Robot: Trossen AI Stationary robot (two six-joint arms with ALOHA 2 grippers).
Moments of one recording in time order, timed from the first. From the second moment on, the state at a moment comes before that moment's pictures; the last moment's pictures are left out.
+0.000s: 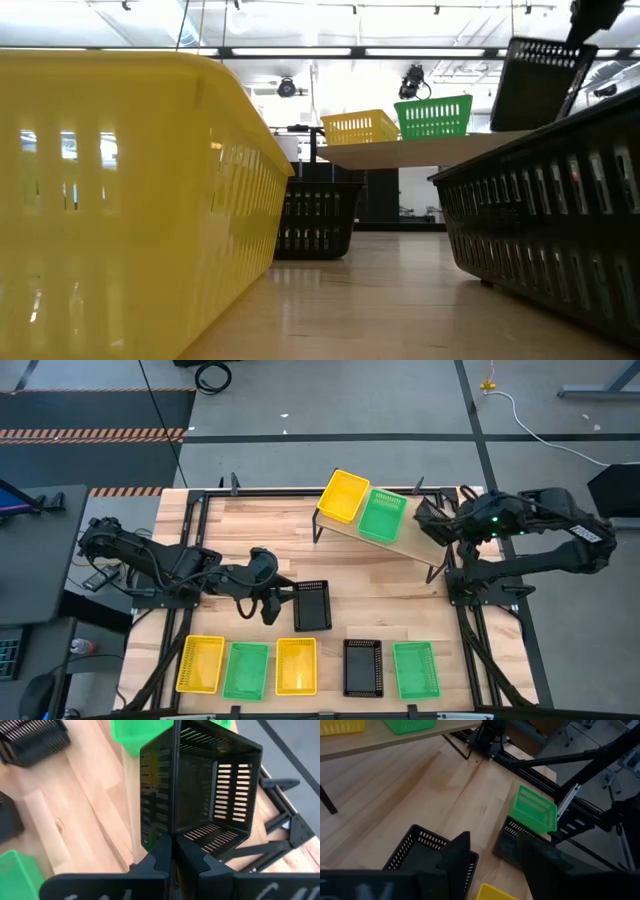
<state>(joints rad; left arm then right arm) -0.36 1.28 1.25 -0.55 -0.39 -0.75 -0.15 0.77 1.29 -1.57 0.22 0.33</state>
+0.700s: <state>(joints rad) -0.36 1.28 1.25 -0.55 -0.41 -0.77 -0.15 0.80 1.10 -1.46 0.08 0.37</state>
